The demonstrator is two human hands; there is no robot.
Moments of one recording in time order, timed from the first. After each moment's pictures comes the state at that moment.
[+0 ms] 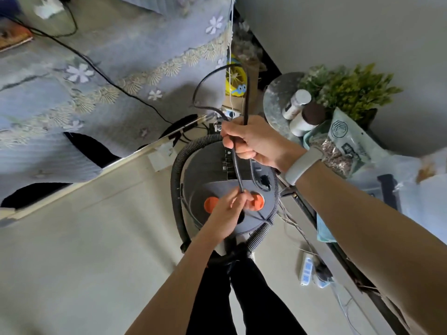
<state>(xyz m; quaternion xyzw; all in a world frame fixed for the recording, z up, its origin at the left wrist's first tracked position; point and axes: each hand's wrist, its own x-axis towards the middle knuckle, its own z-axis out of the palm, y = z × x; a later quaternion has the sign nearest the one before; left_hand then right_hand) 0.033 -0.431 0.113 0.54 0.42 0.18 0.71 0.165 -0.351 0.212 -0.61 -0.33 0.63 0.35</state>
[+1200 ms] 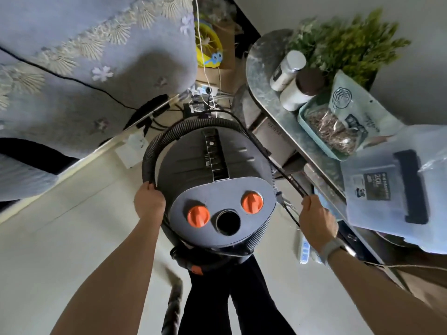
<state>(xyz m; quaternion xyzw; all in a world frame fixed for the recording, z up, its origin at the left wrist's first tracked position) -0.022 -0.316 -0.098 0.50 0.77 0.05 0.40 0.245 -0.529 0.005 -0.95 -0.21 0.22 0.00</state>
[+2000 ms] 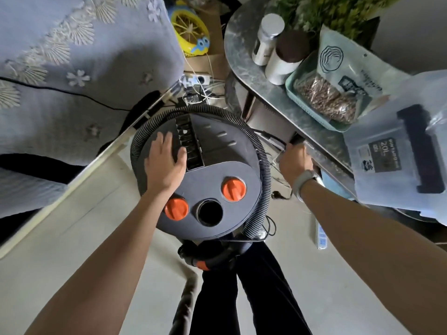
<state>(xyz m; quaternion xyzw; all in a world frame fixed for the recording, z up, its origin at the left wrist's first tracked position) 0.074 -0.324 -0.046 0.78 0.56 0.02 0.29 0.303 -0.471 -0.041 -0.95 -0.14 0.28 0.09</state>
